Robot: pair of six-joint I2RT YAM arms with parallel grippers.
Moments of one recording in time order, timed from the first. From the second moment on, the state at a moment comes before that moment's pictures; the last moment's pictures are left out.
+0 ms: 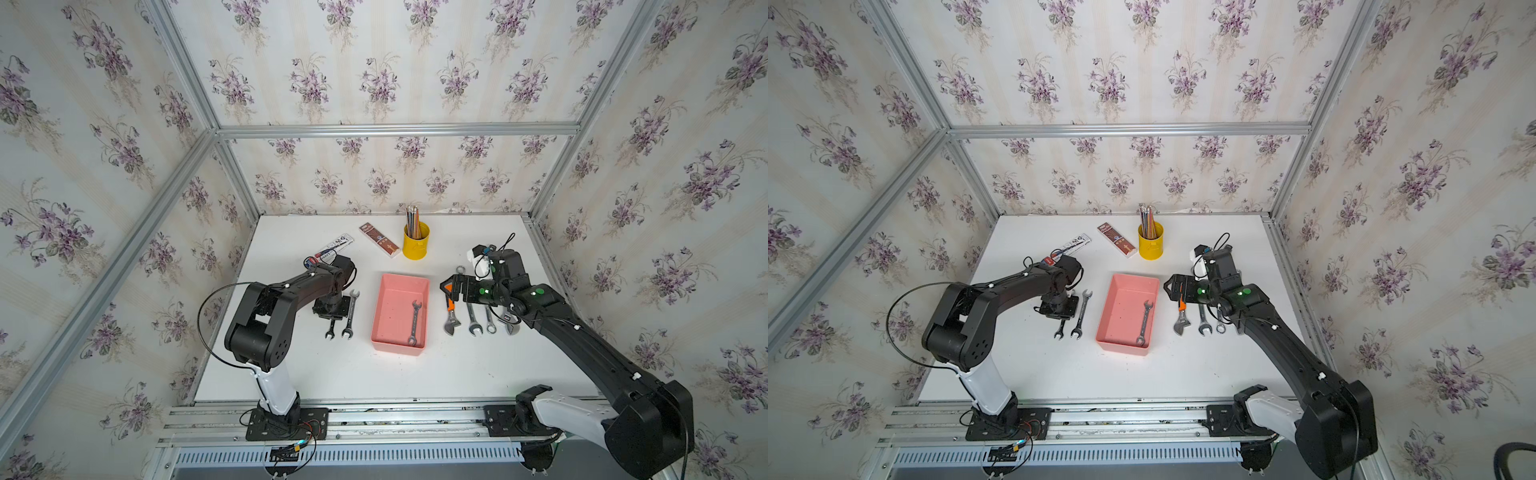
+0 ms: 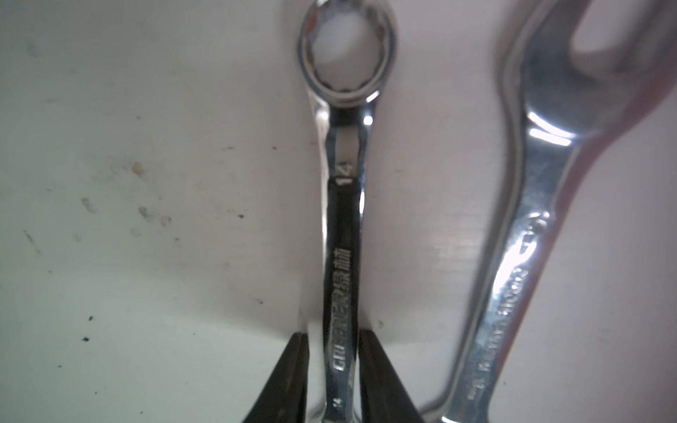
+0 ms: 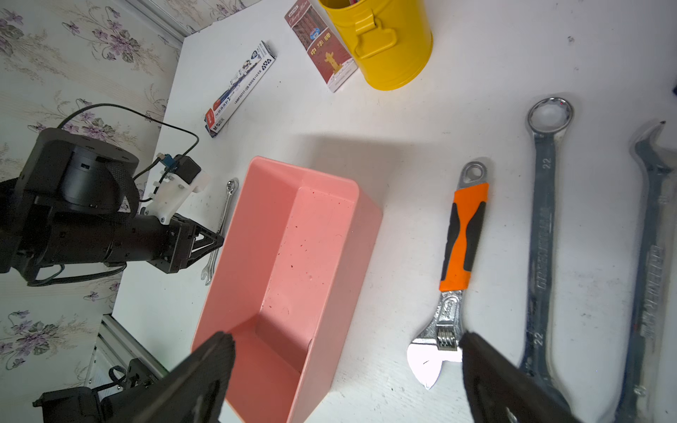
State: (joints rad) left arm -0.33 1.80 1.09 -0.84 -0.12 -0.26; right arm 0.39 1.16 0.90 -0.53 -0.30 0.43
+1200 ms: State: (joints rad) left arm -0.82 1.98 1.60 -0.91 0.03 -0.53; right arm 0.35 1.11 0.90 -0.54 -0.25 0.43
